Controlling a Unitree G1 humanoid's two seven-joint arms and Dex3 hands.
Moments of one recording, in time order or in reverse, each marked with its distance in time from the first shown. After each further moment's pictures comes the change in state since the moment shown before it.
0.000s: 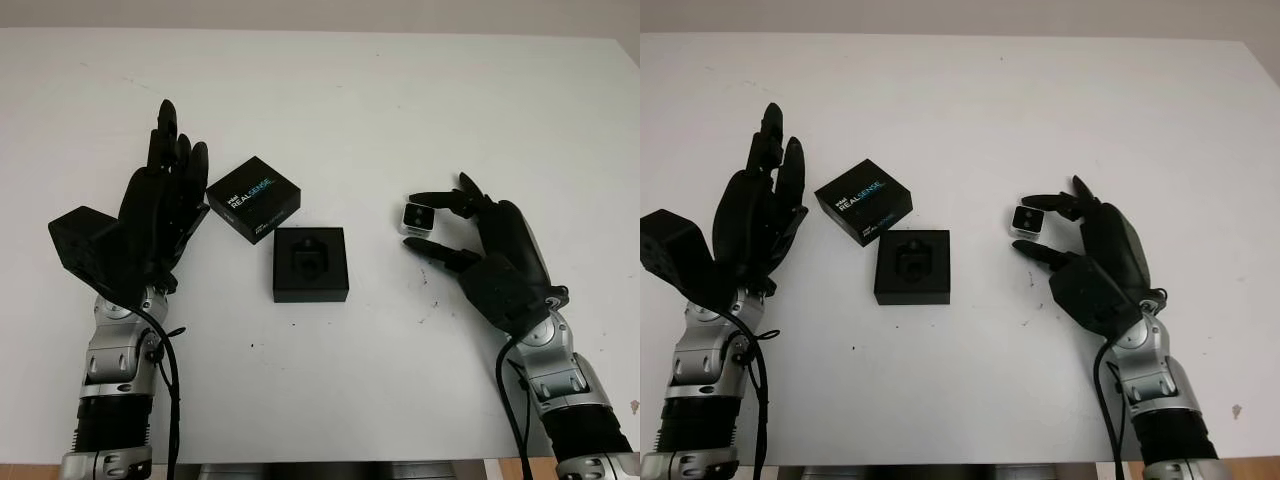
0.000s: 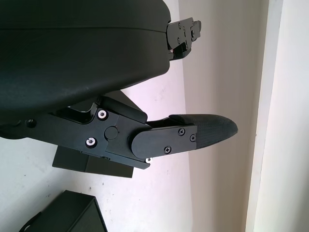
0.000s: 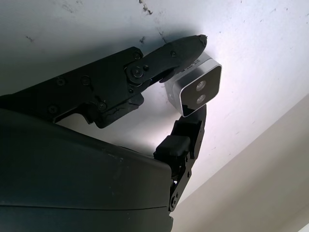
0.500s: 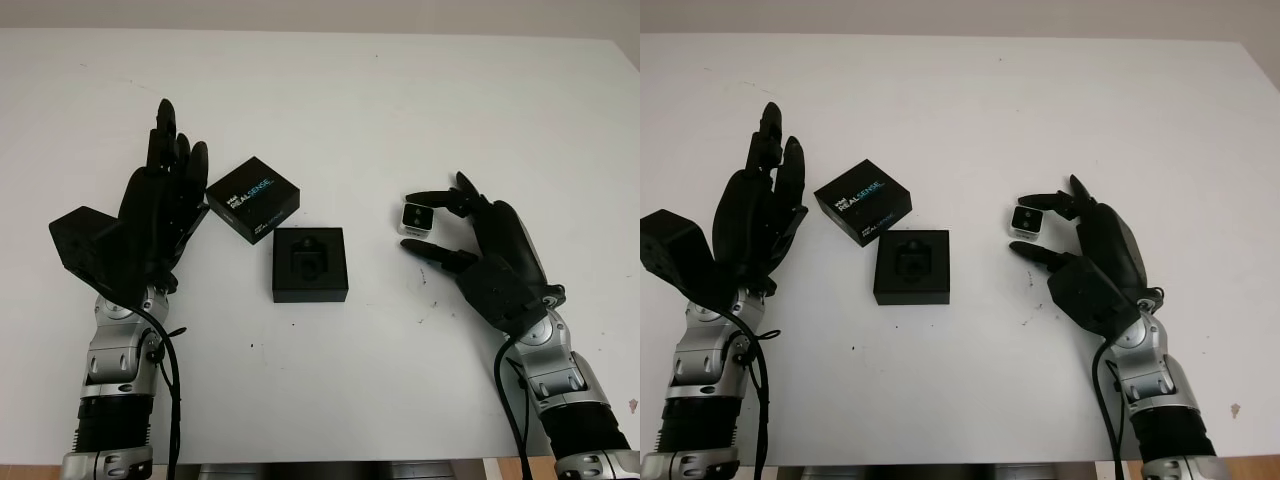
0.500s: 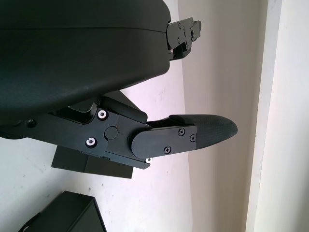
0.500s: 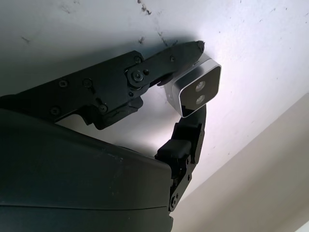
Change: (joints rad) left arm 0.000 -0.003 0.000 -0.001 0.001 -0.001 0.004; right arm -0.010 0.002 0.003 0.031 -0.004 -0.022 -0.033
